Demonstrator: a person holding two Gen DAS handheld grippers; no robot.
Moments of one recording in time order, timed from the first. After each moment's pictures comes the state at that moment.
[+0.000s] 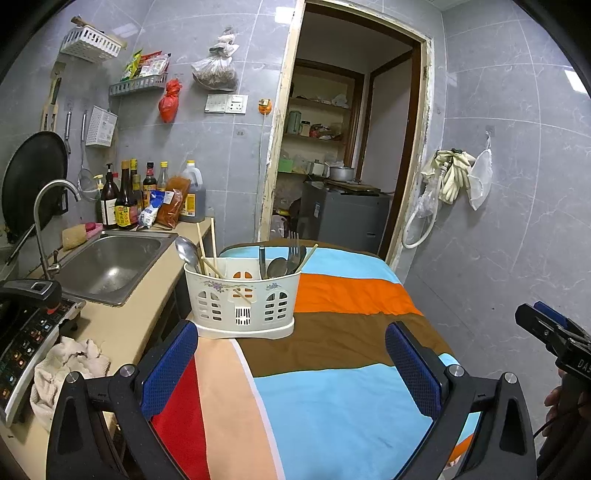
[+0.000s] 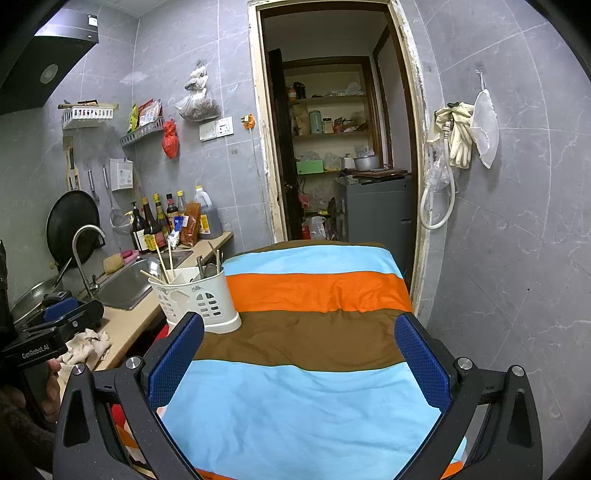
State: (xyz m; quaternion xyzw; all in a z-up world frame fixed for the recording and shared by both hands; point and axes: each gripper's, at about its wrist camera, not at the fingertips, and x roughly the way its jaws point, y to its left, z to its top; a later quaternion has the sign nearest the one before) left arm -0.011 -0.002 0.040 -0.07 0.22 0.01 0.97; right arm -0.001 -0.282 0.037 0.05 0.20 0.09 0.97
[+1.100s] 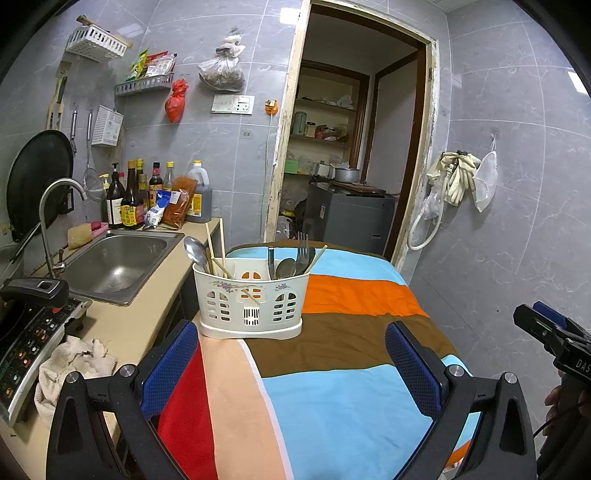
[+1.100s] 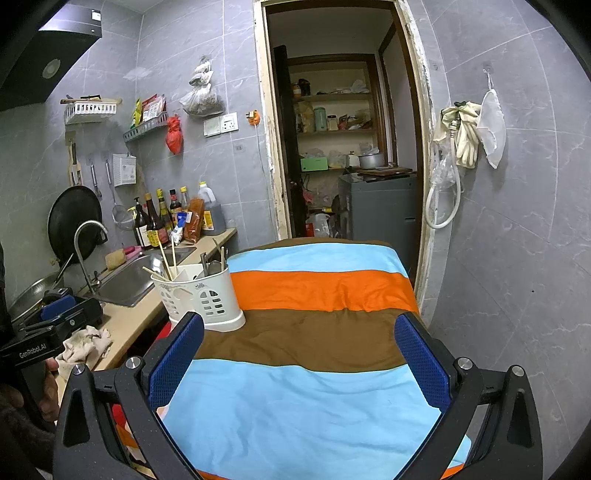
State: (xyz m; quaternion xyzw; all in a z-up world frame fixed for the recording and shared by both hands) left arm -0.009 0.009 0.040 -0.07 0.22 0.02 0.97; right arm 0.000 -0.269 0.033 0.04 0.20 0.09 0.97
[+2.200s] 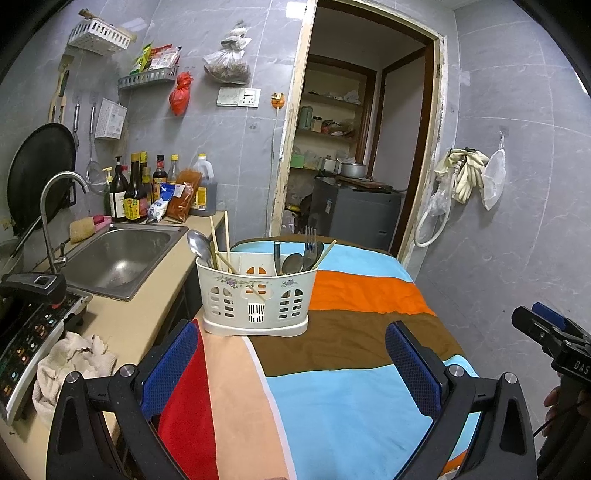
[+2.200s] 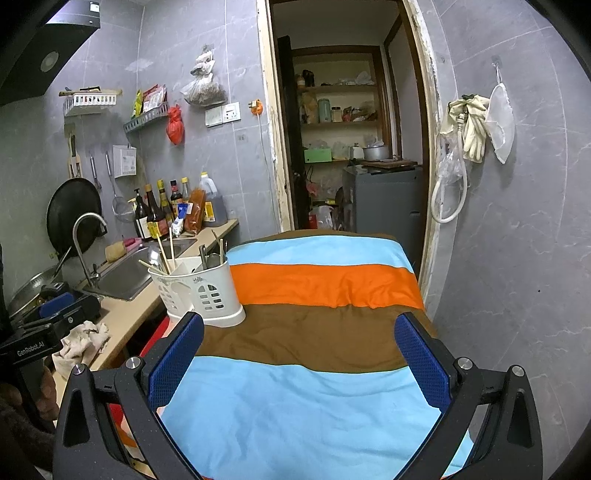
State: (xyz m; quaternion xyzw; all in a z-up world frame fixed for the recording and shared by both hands) left arm -0.005 0.021 0.029 -0.08 0.23 0.03 0.97; right arm 0.015 -0.256 0.019 0.04 0.22 0.10 0.97
